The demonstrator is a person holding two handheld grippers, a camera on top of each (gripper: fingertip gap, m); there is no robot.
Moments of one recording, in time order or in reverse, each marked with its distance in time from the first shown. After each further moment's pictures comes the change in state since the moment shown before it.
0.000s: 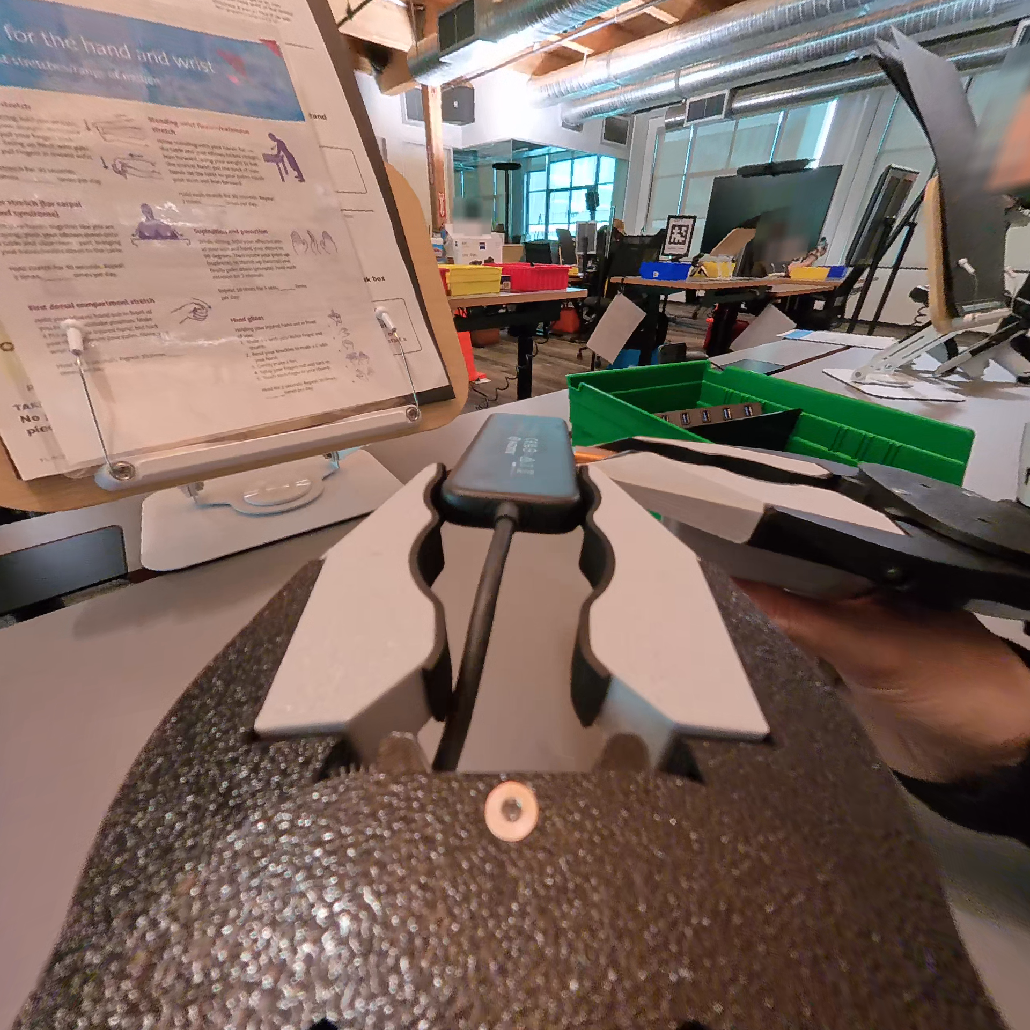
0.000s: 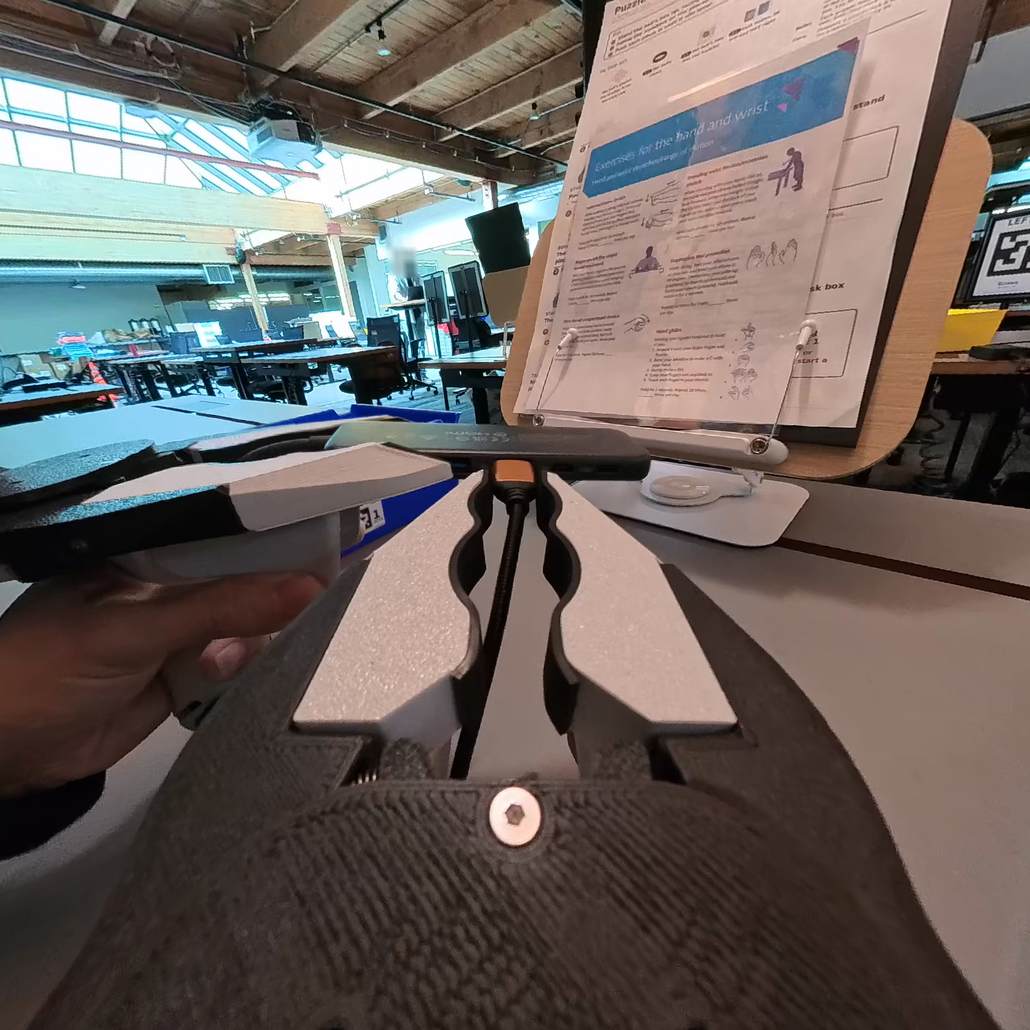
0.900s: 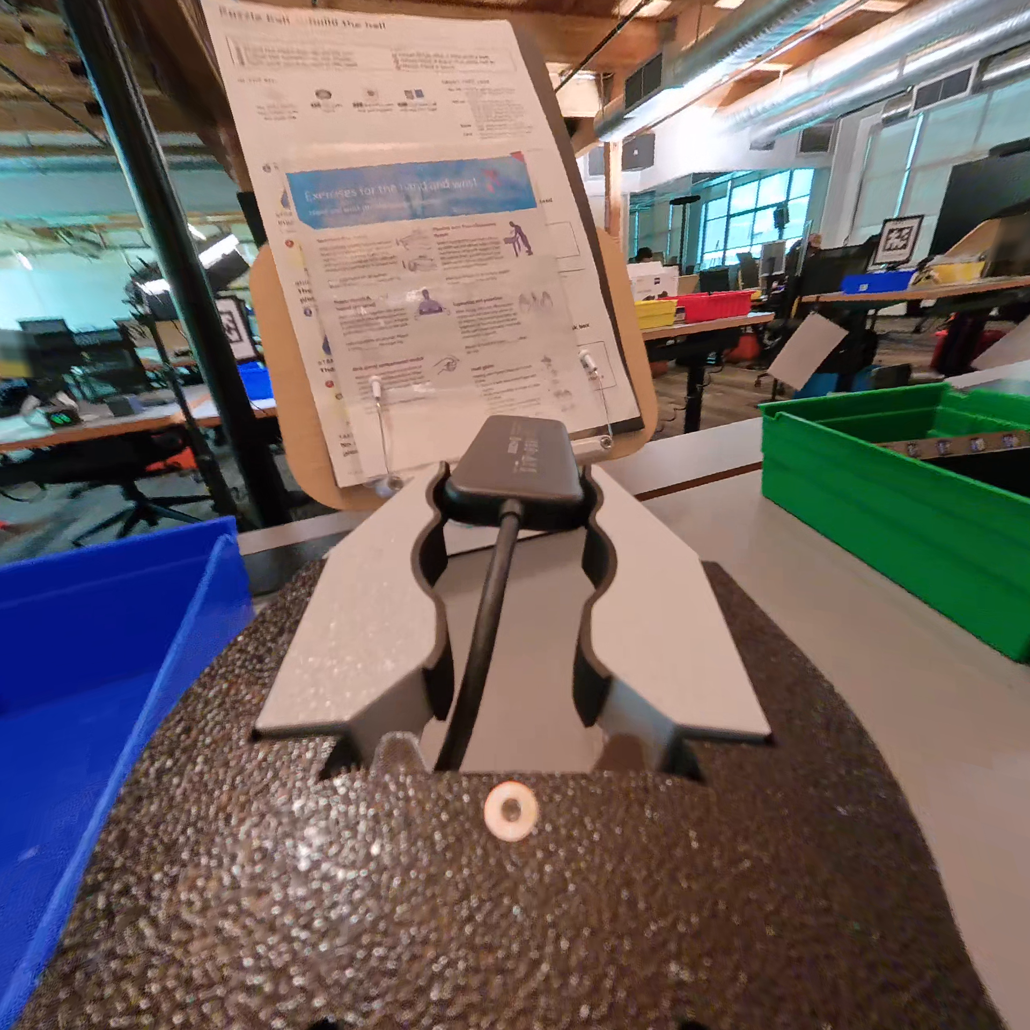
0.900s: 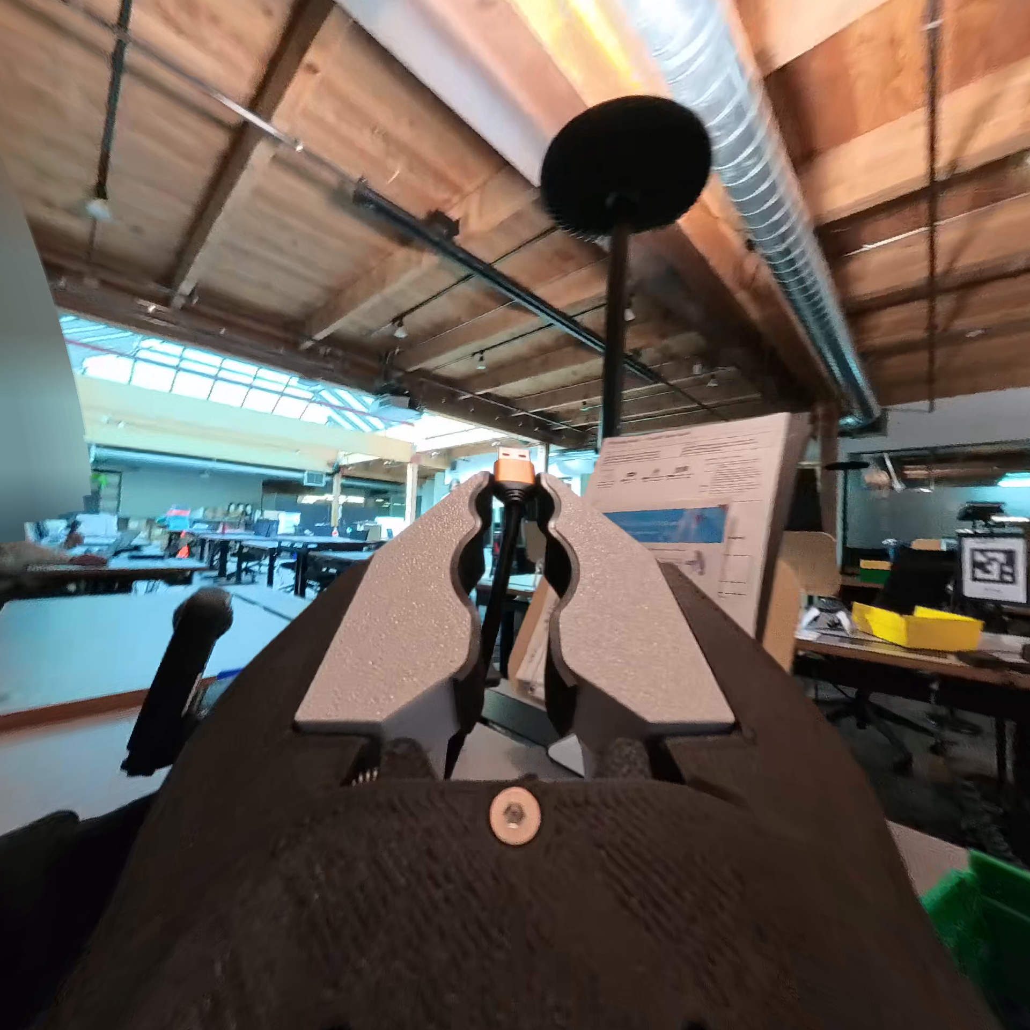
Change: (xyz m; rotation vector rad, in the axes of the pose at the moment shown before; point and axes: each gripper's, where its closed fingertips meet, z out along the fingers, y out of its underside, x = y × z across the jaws) left arm -0.080 -0.023 -0.036 0.069 -0.323 0.124; right arm 0.011 -0.198 -0.115 0.476 -0.133 -0.081
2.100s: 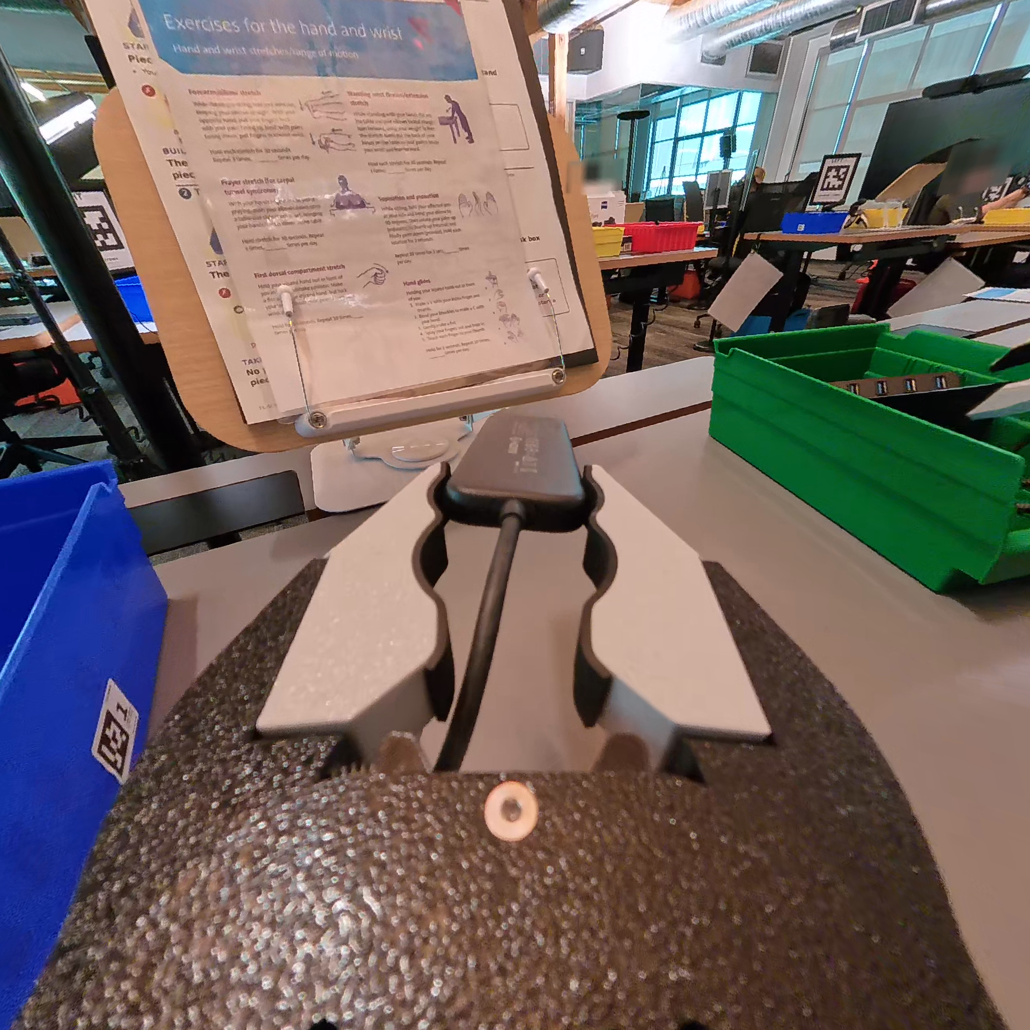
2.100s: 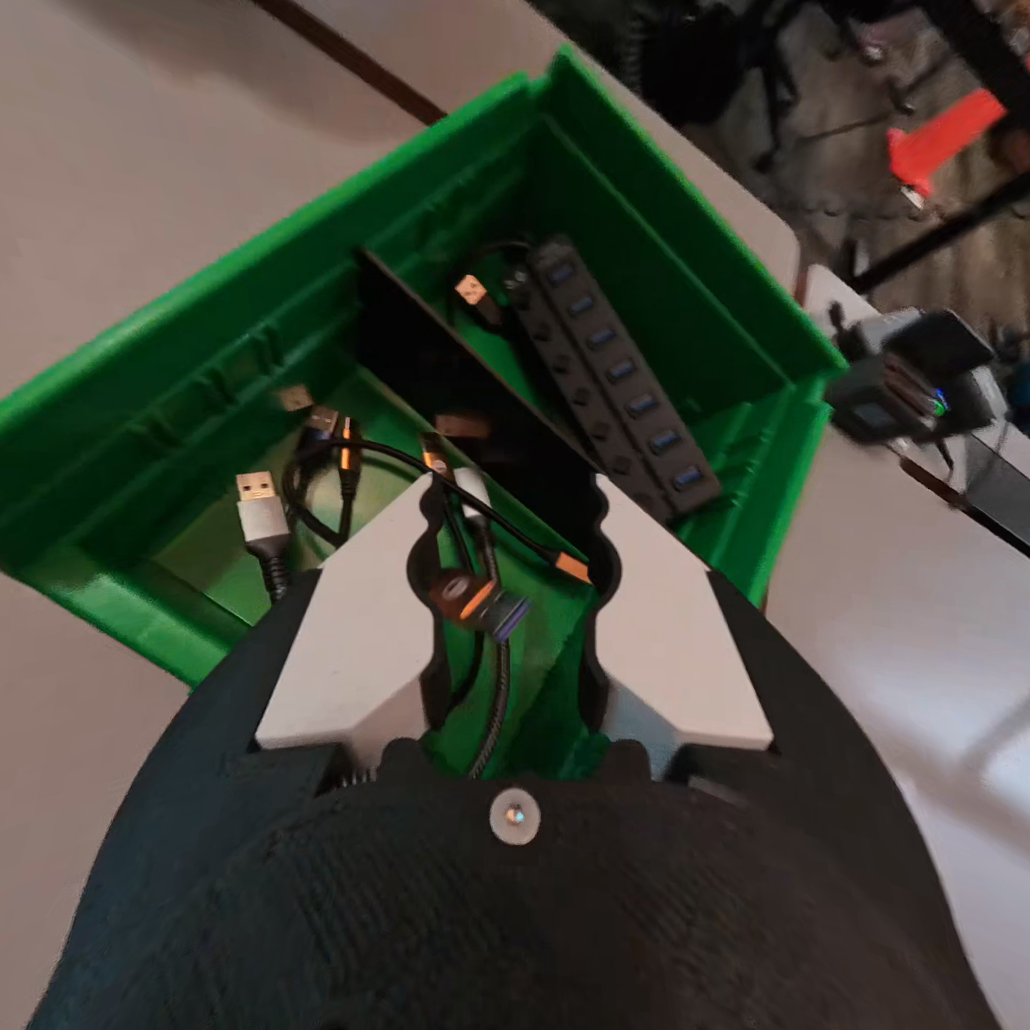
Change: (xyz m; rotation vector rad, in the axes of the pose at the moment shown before) left arm 0.018 0.034 0.012 -0.133 0.115 -0.058; right arm 0.213 0.182 -0.167 -1.453 0.481 -0.344
